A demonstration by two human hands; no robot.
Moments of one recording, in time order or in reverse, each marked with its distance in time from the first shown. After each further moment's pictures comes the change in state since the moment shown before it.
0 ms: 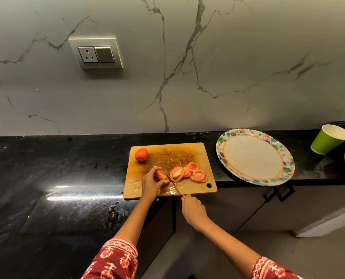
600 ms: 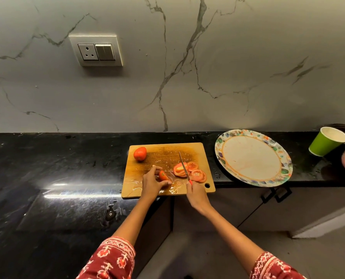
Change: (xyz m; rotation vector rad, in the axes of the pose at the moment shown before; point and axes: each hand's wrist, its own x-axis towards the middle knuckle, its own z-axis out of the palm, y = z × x) left_hand -0.003 0.004 0.005 0.032 -0.006 0.027; right_hand 0.026 0.009 -0.026 0.454 0.103 -0.028
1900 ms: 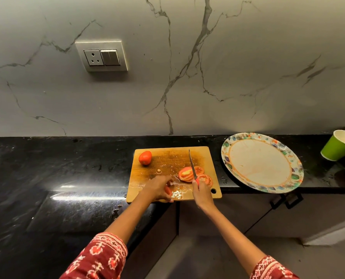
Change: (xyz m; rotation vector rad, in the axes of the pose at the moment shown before) left_hand 0.028 0.015 -0.020 0.643 -0.591 0.127; right_hand 0.022 -0.002 0.003 0.225 0.068 -0.009
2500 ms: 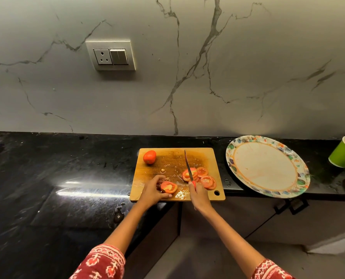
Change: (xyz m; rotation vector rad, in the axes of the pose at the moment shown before) left_hand -0.028 -0.022 0.024 -0.604 0.357 -0.103; right_hand -0.003 -0.005 0.014 0.019 -0.077 -0.015
